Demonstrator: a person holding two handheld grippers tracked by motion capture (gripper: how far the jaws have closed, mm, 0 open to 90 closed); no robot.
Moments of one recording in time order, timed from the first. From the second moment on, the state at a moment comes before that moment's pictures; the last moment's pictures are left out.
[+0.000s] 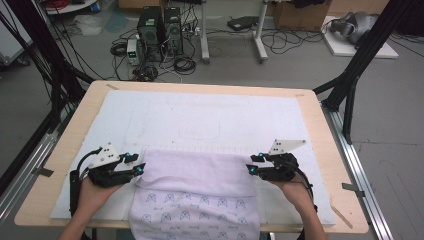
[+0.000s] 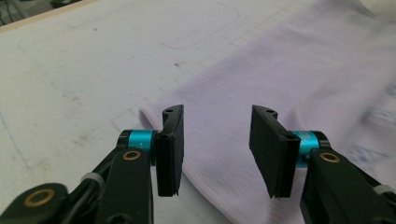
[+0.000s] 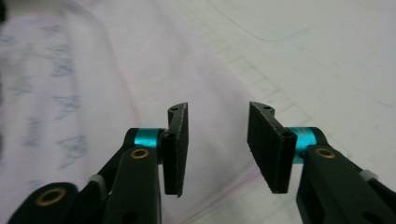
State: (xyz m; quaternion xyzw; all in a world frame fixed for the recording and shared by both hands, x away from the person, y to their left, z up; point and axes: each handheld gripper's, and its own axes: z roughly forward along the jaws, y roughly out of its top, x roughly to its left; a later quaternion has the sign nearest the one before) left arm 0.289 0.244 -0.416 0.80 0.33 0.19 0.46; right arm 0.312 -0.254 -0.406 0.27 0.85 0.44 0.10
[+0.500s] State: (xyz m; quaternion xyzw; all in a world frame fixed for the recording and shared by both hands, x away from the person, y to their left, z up) left arm 0.340 0.239 -0.449 0.81 0.39 0.16 0.40; right arm 0.355 -0.246 -0.442 0.30 0.87 0.38 0.06
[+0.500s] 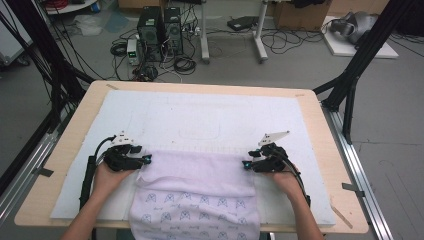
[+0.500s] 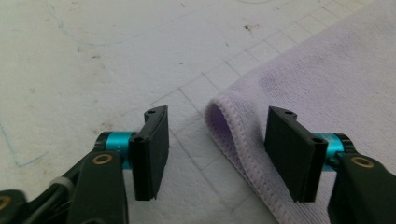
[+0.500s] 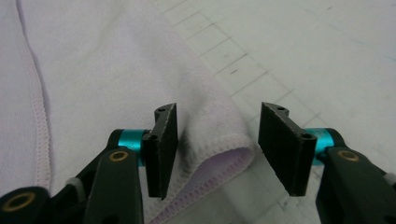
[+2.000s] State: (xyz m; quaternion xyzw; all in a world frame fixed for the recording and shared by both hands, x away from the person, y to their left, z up) left arm 0.418 0.249 -0.391 0.80 0.39 0.19 0.40; right arm 0.433 -0.240 -0.383 0.32 0.86 0.38 0.10
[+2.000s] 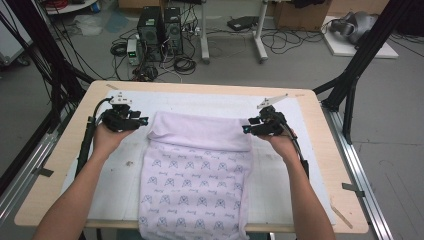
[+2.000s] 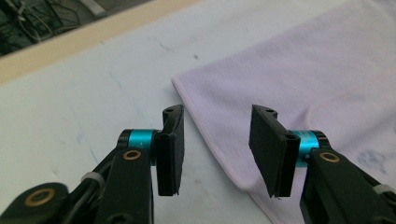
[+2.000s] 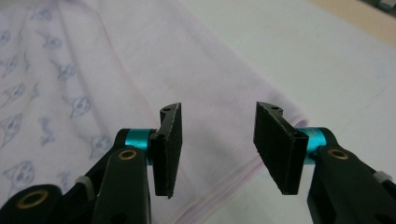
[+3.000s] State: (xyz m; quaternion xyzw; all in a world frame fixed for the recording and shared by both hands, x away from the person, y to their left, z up) left arm 0.362 0.249 -0.404 0.82 0.31 0.15 0.45; right arm 0.380 -0.233 -0.405 0.27 0.87 0.40 0.09
